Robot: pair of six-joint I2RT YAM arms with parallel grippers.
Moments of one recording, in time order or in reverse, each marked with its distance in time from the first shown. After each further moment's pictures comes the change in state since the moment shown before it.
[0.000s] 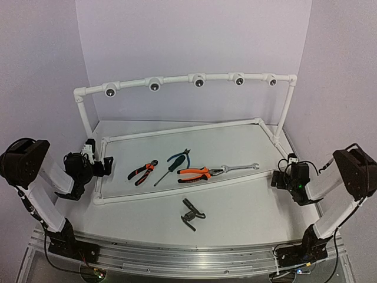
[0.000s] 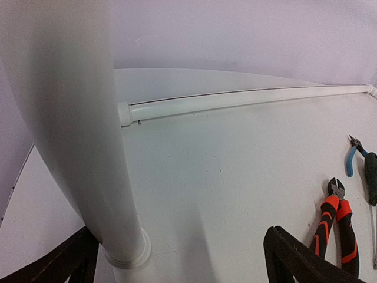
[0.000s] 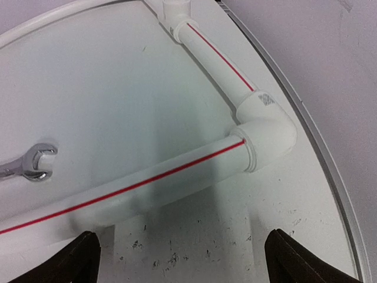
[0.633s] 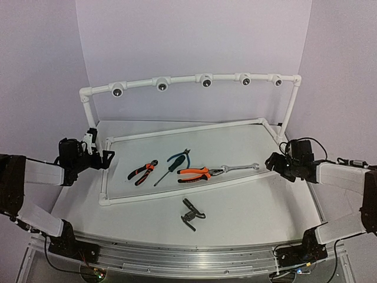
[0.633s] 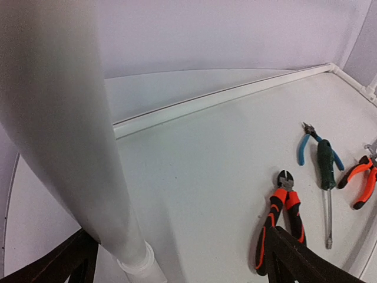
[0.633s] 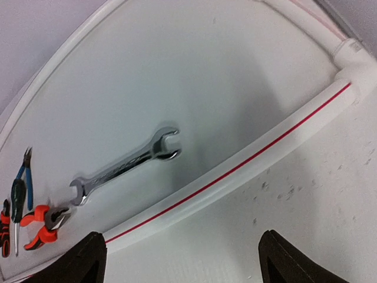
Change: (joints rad) left arm 0.019 -0.323 0.143 -0.558 0.195 0.083; right arm 0.101 -0.348 0.322 -0.869 -0.235 0.449
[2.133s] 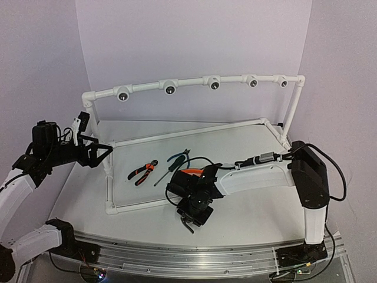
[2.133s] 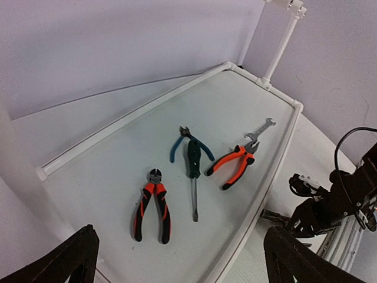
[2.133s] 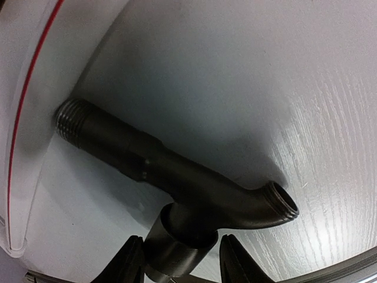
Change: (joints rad) left arm -0.097 -0.576 0.272 -0.856 0.254 -0.029; right arm 0.999 0.780 0.840 -0.632 0.017 1.145
